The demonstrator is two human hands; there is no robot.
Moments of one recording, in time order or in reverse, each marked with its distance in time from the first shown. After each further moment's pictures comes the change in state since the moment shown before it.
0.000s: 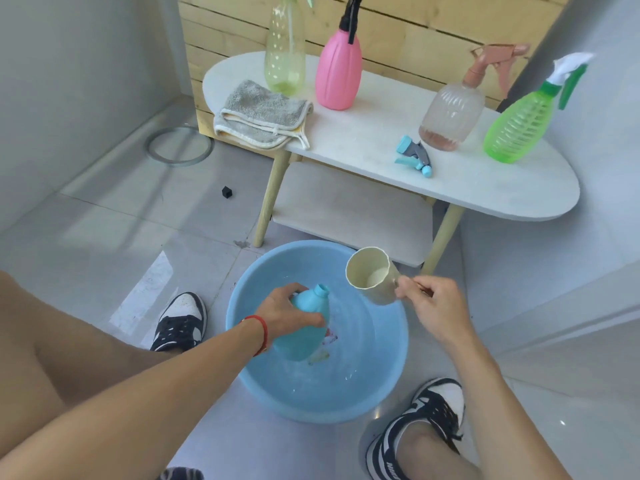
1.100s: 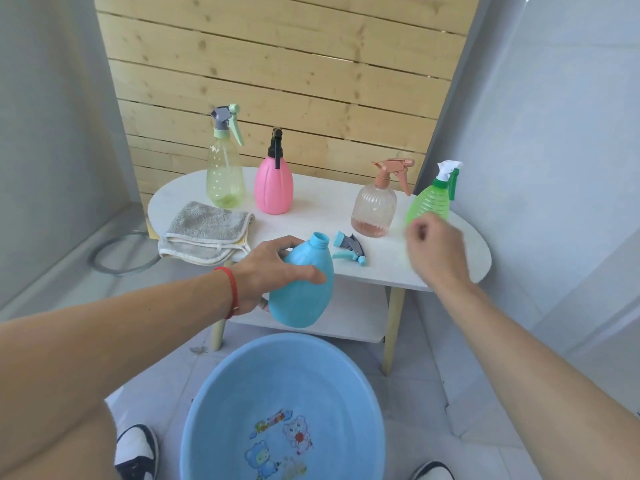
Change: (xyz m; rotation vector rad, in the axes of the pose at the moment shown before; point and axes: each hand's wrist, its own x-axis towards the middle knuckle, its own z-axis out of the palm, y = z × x) left_hand -0.039 0.235 -0.056 -0.003 -0.127 0.438; right_hand 0.112 -0.118 -0.130 -0.216 0.554 -0.155
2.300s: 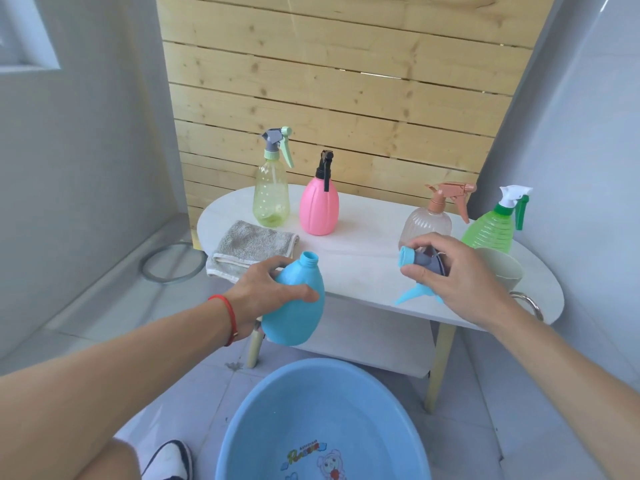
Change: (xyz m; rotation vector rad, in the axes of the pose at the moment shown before) left_hand 0.009 -0.026 -0.065 -0.049 0.232 -0.084; right_hand 0.010 -0.029 0.024 0.316 -0.409 -0.324
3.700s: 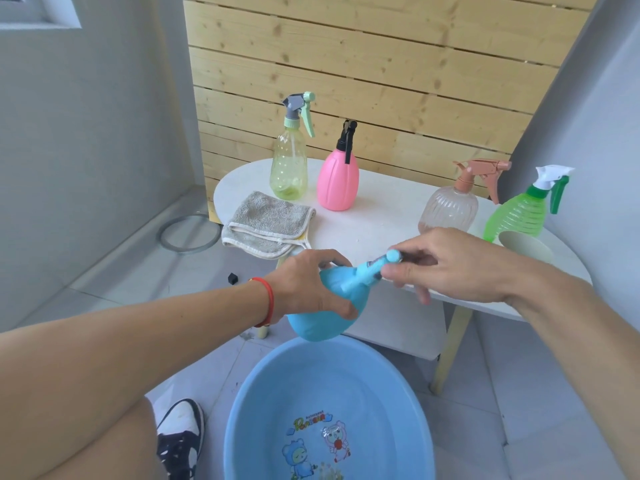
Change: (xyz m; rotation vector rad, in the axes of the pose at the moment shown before) left_hand -0.009 -0.009 0.026 0.420 -0.128 0.234; right_hand -0.002 -0.087 -0.003 -0.260 -0.653 0.046
